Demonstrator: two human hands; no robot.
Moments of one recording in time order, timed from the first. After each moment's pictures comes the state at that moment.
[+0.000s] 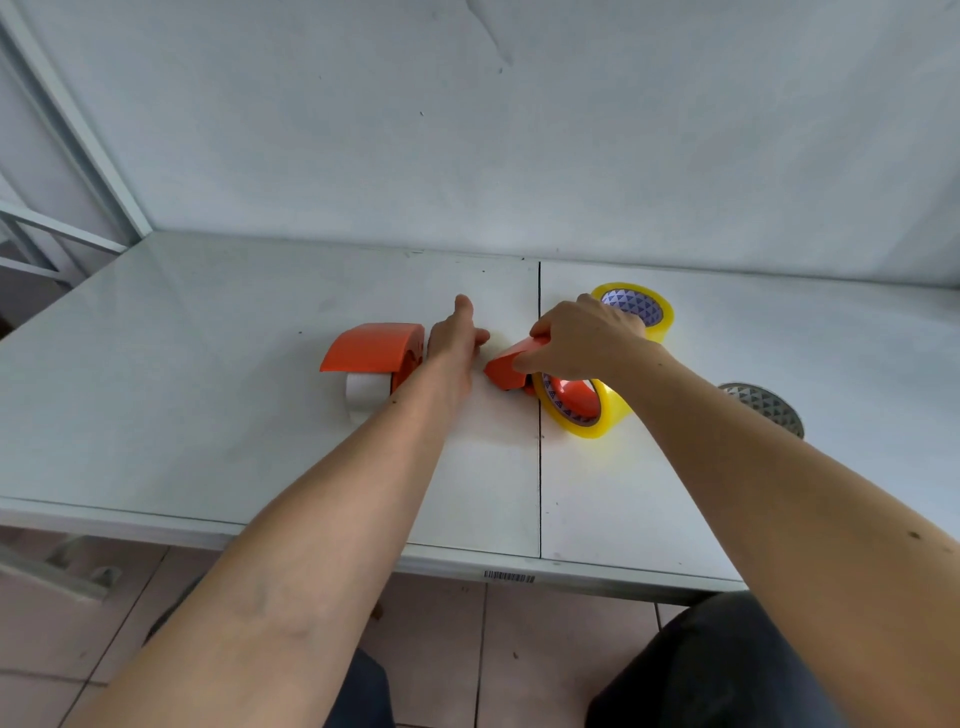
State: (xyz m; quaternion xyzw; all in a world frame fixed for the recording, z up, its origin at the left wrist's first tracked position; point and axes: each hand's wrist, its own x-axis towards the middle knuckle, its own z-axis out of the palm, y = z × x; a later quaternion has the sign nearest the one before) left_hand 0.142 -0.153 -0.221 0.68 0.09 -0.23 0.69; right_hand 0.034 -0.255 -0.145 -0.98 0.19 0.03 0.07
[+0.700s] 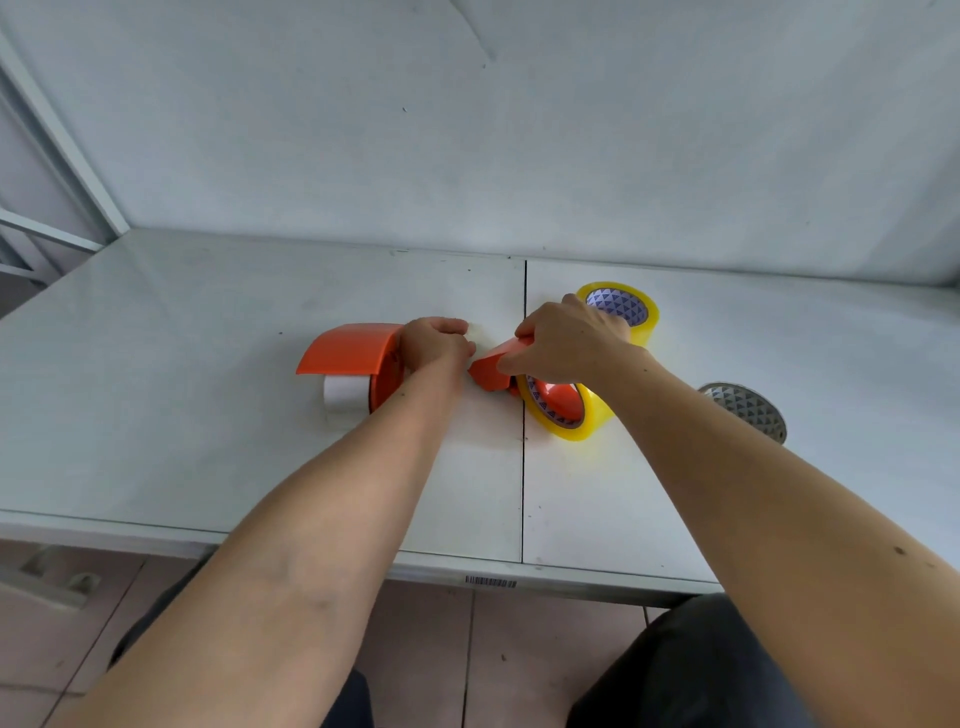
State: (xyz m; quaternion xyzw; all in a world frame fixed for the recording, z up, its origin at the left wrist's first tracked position) left_hand 0.139 -0.155 -0.235 0.75 0.09 -0.08 0.65; right_hand 0.025 -0.247 -0.140 -0.98 0.20 0.04 0.08
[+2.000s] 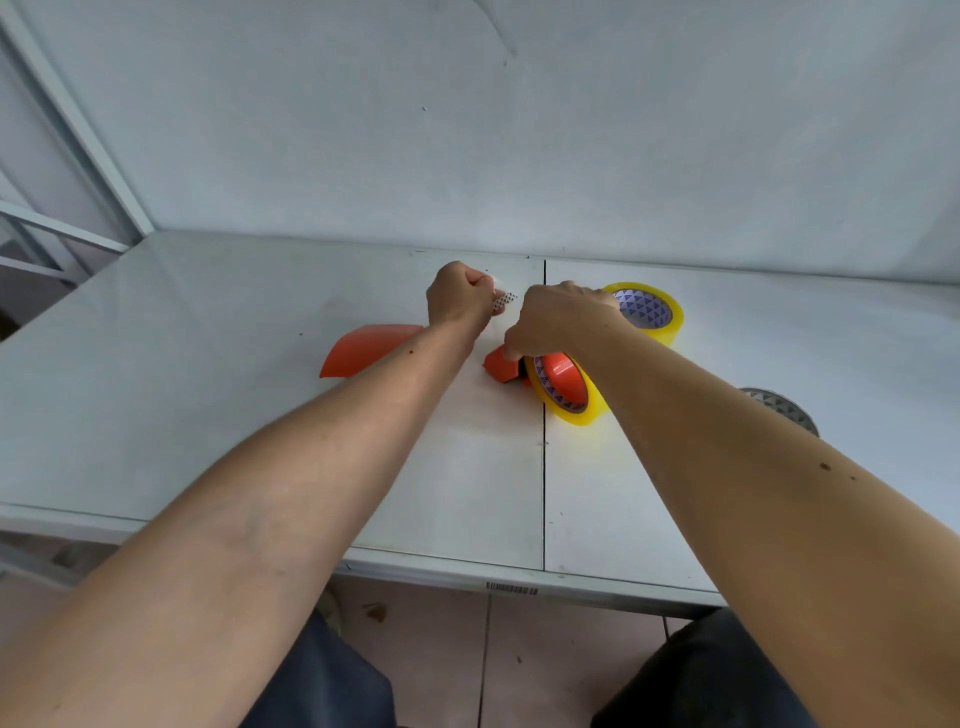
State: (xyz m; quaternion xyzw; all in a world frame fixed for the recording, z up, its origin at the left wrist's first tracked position) left_hand 0.157 -0.165 -0.185 0.81 -0.07 -0.04 0.58; right_hand 0.070 -0.239 -0.134 -0.97 0.21 0.11 0.03
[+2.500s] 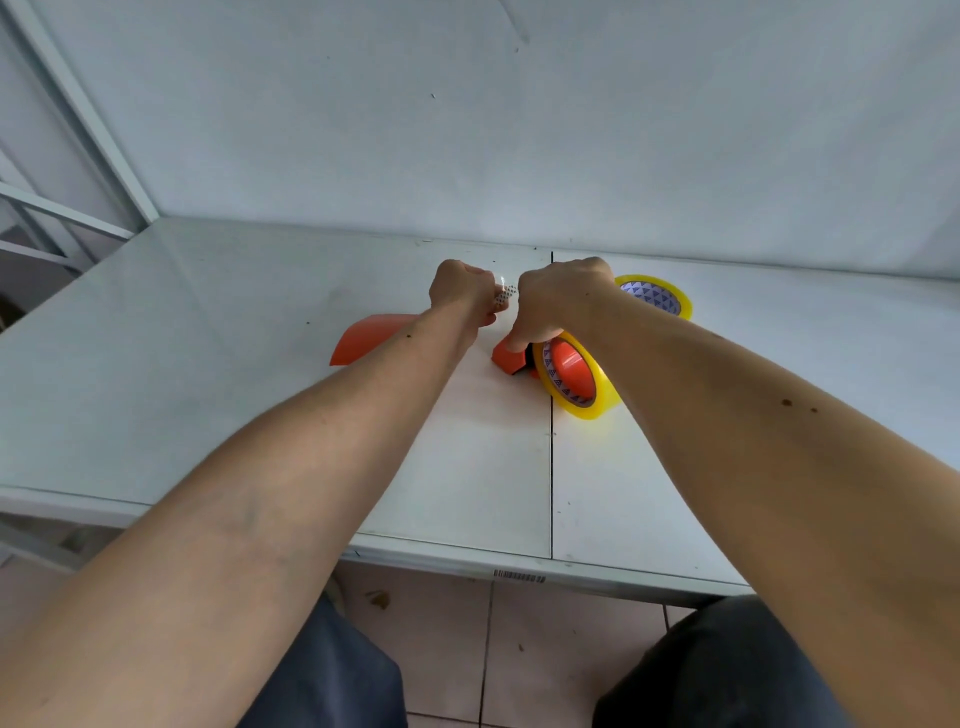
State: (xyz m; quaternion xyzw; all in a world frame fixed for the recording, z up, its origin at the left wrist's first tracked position) left_hand 0.154 -0.158 -0.178 0.76 0.00 -0.12 0.64; right_hand 0.086 -0.231 -0.123 -0.97 0.15 0.16 -0.11
